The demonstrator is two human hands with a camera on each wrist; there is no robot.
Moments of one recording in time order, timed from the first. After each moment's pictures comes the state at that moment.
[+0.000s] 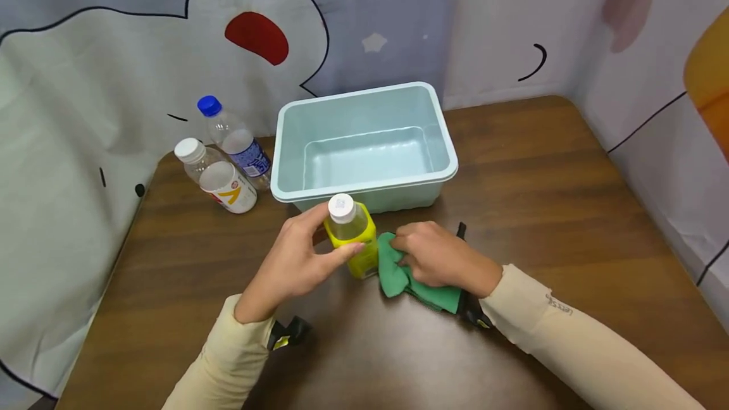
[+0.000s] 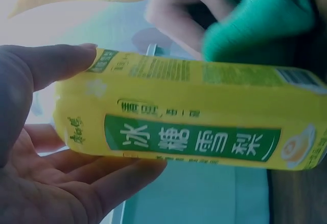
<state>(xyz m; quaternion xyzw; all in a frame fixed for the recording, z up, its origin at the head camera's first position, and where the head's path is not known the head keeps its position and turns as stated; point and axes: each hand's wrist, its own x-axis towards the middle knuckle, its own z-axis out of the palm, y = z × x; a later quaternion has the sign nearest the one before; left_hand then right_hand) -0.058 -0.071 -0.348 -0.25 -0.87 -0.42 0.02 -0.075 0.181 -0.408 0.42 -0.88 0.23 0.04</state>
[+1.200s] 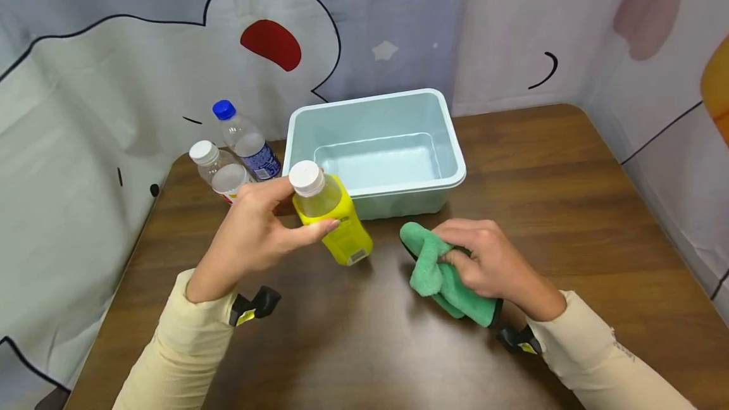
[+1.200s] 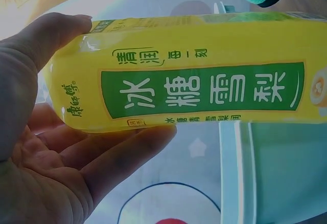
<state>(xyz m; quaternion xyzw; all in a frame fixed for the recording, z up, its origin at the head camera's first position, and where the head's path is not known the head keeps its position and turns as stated) -0.070 -0.104 -0.277 -0.32 -0.87 -0.35 0.11 -0.055 0.226 -0.388 0.38 -0.80 0.43 0.14</state>
